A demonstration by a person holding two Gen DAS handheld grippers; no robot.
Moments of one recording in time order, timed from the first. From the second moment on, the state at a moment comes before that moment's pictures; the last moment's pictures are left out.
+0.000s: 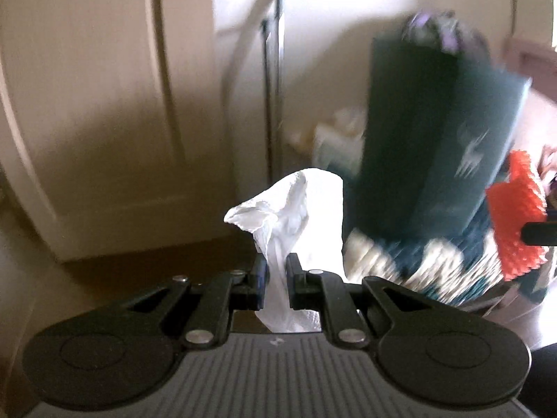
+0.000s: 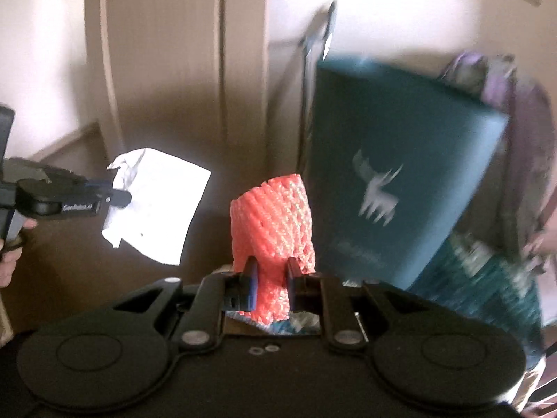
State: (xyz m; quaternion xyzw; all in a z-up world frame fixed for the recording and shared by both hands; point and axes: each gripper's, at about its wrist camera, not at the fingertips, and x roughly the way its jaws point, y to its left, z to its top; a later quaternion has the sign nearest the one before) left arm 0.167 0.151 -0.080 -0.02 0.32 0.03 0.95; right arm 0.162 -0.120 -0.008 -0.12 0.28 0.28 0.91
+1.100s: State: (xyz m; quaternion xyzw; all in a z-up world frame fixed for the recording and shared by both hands) left arm 0.351 -0.027 0.086 0.04 0.28 -0.03 0.96; right arm 0.312 -0.171 0.098 -0.08 0.22 0.20 0.95
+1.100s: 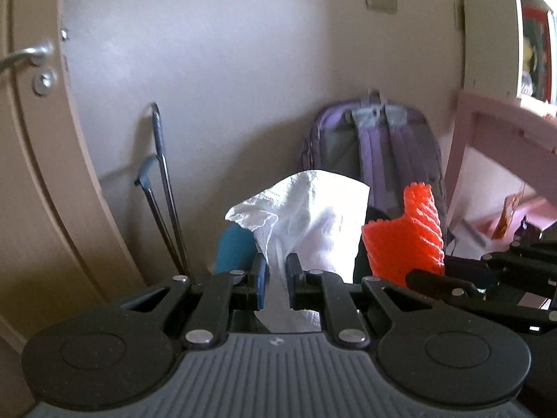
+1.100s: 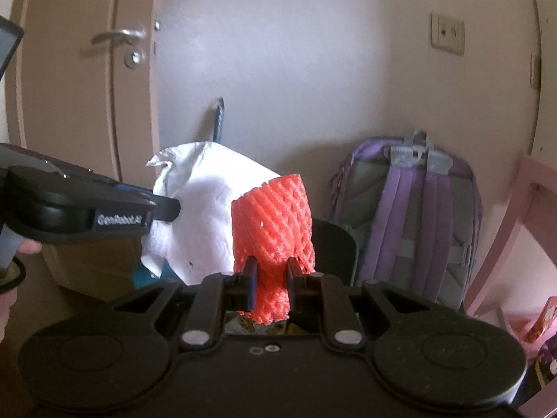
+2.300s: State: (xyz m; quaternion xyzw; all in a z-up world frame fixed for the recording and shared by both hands) left arm 0.419 -0.041 0.027 0.07 0.41 -0.04 0.91; right arm 0.348 -0.184 0.083 -0.06 0.31 0.21 0.93
